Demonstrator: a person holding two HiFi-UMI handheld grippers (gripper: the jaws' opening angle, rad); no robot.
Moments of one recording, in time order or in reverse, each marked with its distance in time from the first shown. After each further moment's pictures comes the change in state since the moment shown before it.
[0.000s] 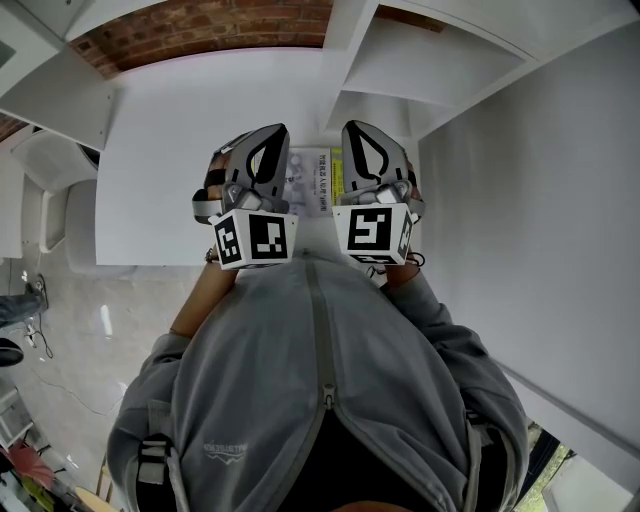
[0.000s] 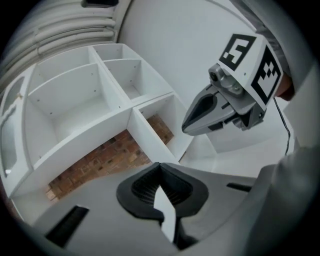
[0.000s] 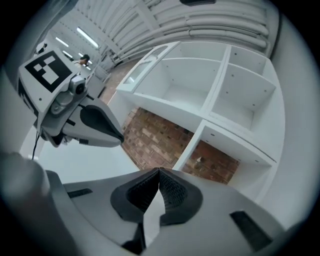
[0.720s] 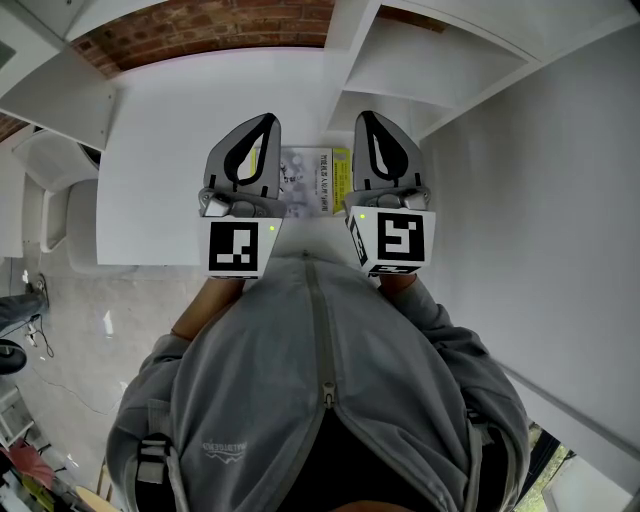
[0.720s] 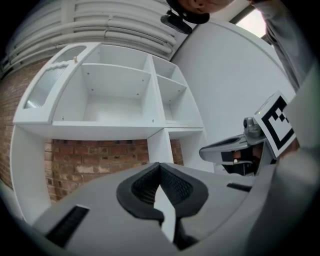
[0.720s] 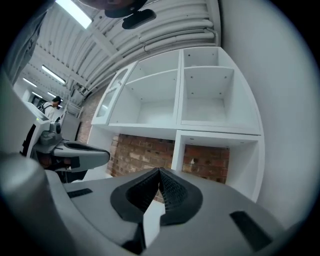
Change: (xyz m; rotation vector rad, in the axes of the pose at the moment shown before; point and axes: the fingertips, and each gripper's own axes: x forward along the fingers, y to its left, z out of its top) left arm -0.024 0.047 0.038 -0.553 -0.269 0.111; right arm -0.019 -0.036 0.039 0.407 -0.194 -0.087
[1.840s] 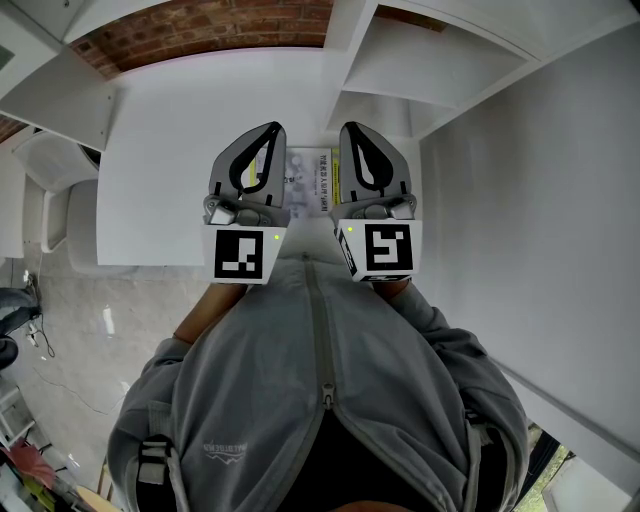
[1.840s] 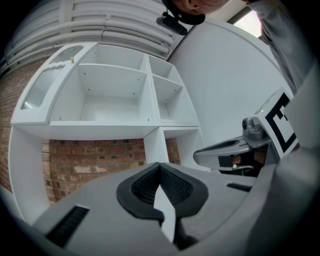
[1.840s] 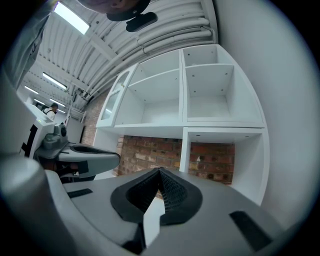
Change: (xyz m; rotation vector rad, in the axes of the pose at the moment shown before) left arm -0.003 -0.011 -0.005 0.023 0.014 -0.025; right arm -0.004 0.021 -0.007 0.032 -0.008 0.049
